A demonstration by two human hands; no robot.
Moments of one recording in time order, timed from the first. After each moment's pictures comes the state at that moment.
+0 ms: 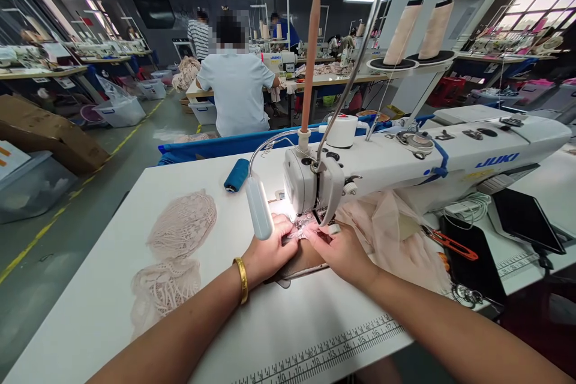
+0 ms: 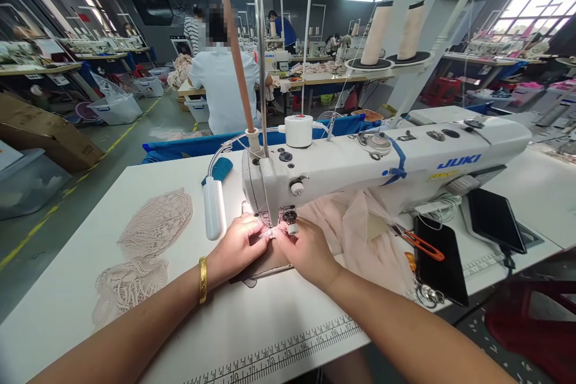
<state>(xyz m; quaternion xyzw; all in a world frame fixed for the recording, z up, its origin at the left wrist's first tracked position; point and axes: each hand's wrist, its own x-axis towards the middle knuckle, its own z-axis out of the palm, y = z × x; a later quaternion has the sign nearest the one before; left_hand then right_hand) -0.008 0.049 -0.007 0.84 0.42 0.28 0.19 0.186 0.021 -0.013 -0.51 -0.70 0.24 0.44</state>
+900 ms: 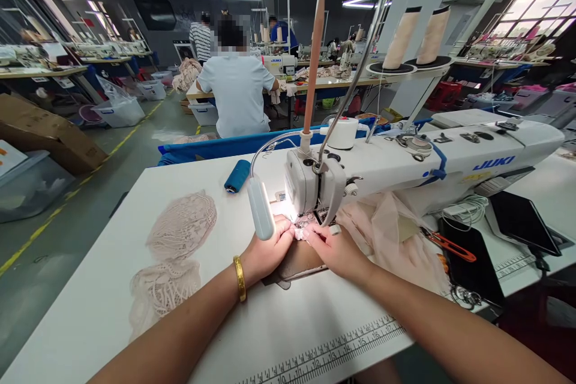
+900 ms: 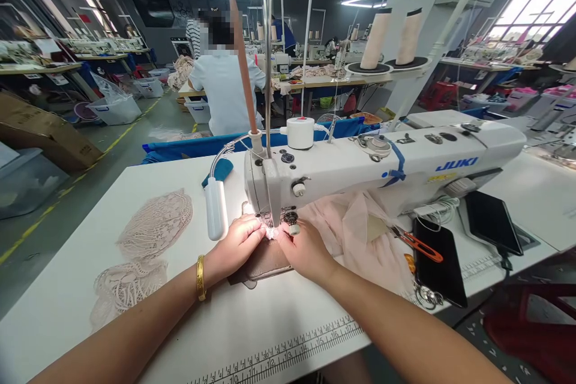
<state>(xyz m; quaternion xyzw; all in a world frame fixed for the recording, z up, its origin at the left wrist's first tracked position) -0.011 0.053 -0.005 0.82 0.42 0.28 0.26 0.184 0.026 -0.005 -0.52 -0.74 0.25 0.34</state>
